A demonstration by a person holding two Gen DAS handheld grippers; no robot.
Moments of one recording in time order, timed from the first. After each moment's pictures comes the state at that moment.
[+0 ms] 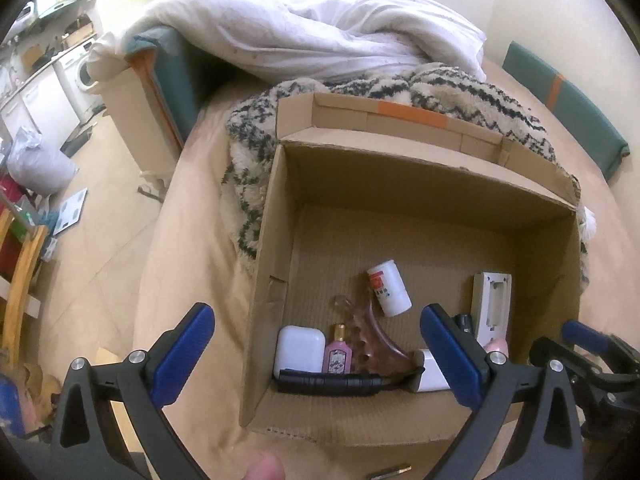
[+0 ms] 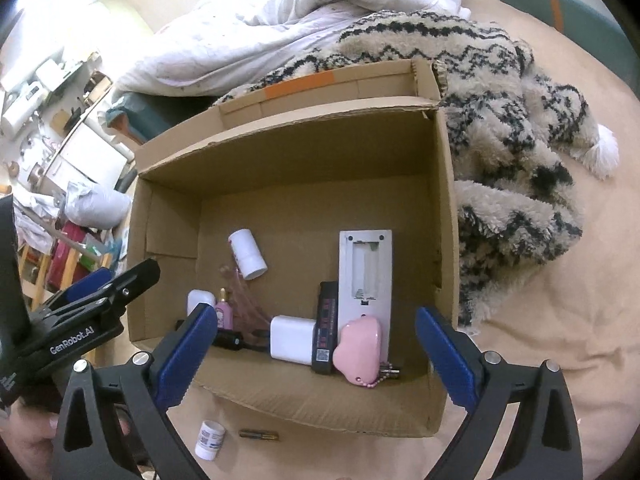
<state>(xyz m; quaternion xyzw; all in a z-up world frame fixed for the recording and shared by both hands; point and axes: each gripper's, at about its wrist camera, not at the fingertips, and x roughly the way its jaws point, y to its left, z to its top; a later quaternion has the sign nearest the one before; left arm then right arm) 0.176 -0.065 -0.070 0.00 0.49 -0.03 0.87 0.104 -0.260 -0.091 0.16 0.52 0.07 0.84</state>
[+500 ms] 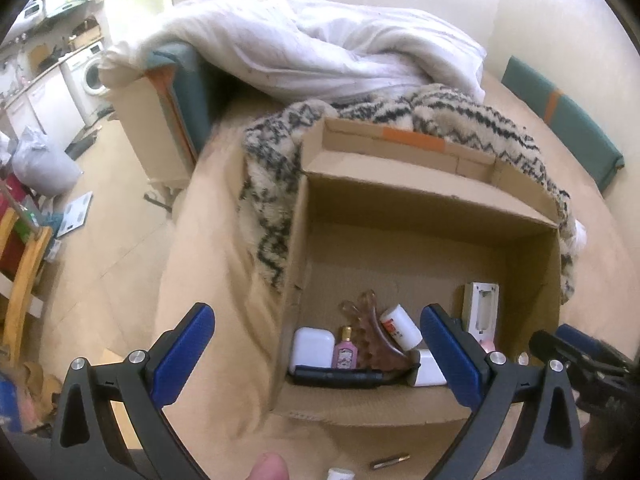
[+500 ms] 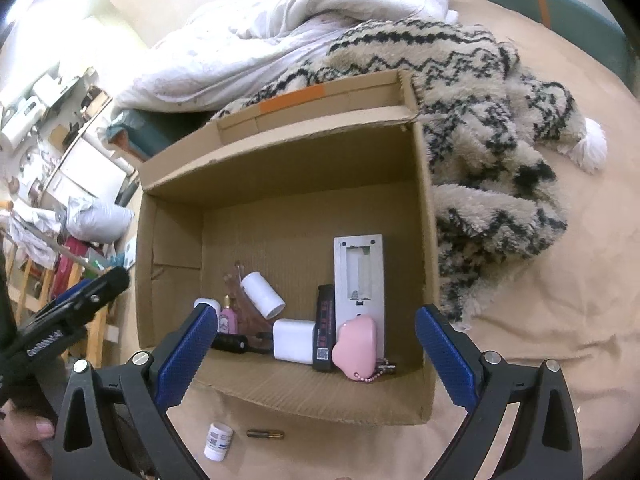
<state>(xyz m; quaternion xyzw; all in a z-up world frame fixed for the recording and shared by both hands) 0.160 -0.047 -0.034 -0.01 0.48 -0.03 0.88 0.090 -0.274 -0.078 0.18 0.50 0.05 0.85</state>
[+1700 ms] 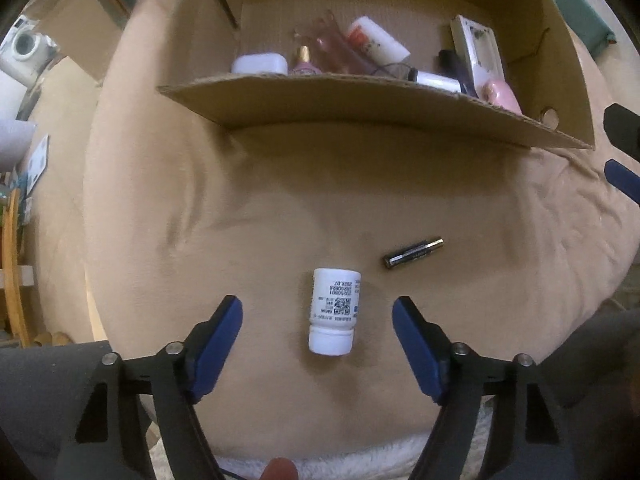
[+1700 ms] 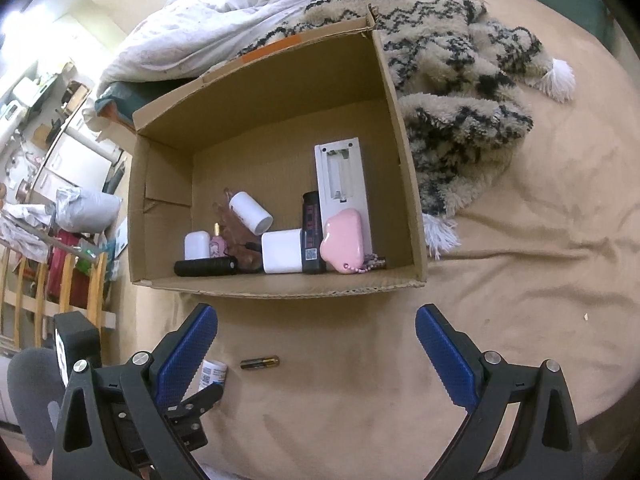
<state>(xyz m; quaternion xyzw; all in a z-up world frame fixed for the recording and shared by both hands) 0.058 -0.069 -0.162 0.06 0.67 -0.09 0.73 0.028 -0.260 -0.100 0.18 0.55 0.03 0.82</state>
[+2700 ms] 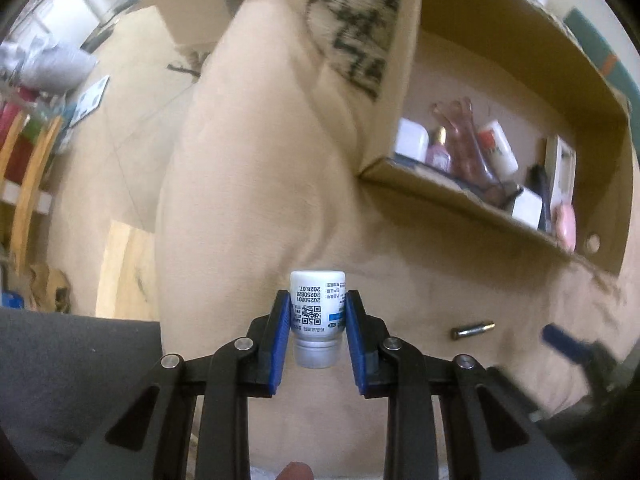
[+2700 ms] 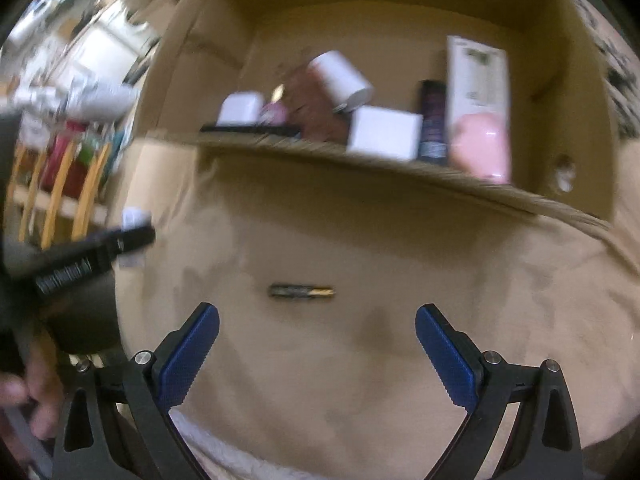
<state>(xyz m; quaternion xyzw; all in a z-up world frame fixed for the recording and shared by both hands) 0.081 0.016 -0.142 -0.05 0.65 0.03 0.76 0.025 -0.152 -0.164 0.05 0.64 0.12 0.76</state>
